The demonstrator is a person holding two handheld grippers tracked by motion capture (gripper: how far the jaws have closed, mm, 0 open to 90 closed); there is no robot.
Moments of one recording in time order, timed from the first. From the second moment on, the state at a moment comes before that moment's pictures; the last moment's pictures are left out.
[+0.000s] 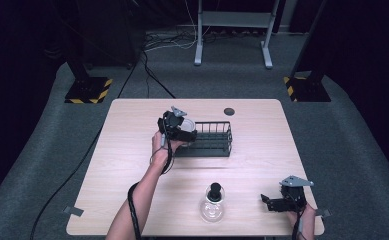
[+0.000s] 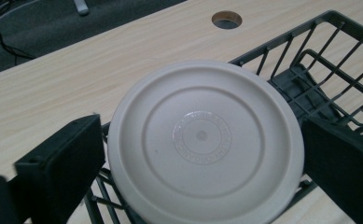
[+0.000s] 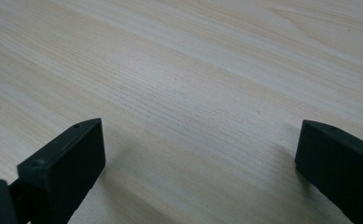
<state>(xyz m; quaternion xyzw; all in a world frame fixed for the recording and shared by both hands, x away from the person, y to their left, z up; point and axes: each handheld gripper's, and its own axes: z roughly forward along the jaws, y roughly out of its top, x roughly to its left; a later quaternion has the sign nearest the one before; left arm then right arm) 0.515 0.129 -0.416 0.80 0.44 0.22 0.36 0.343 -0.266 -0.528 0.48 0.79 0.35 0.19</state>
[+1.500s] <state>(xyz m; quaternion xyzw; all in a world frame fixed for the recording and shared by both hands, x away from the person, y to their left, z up) 0.370 0.236 -0.499 0.80 0.46 0.17 0.35 0.343 -0.264 -0.528 0.48 0.79 0.34 0.20</state>
